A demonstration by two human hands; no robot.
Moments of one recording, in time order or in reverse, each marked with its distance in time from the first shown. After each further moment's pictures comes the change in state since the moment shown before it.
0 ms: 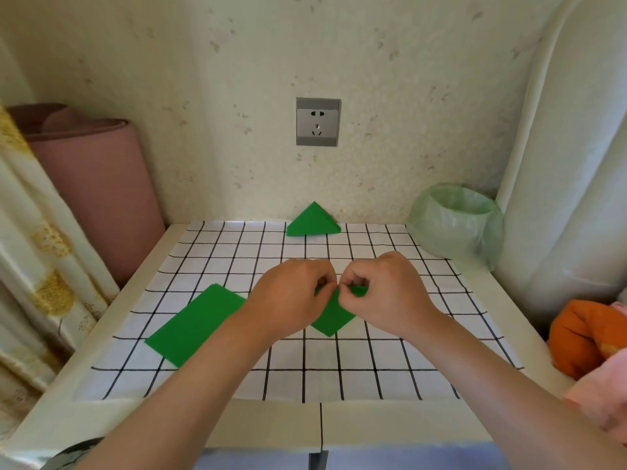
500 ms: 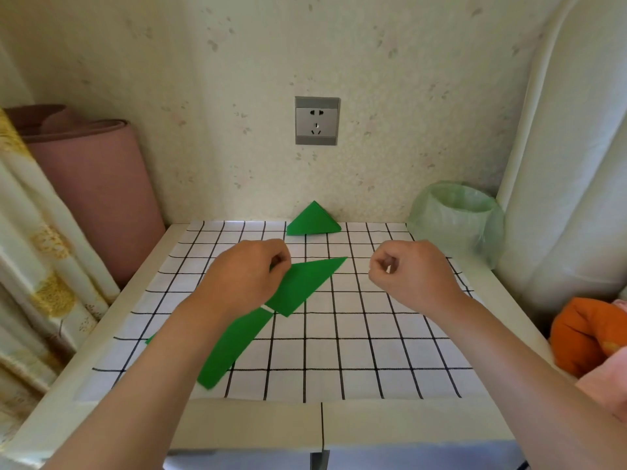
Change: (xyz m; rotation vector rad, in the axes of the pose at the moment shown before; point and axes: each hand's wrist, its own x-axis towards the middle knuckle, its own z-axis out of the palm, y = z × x) left_hand -0.003 -0.038 -0.036 0.110 0.042 -0.192; right_hand 0.009 0.031 -0.020 -0.030 0.059 0.149
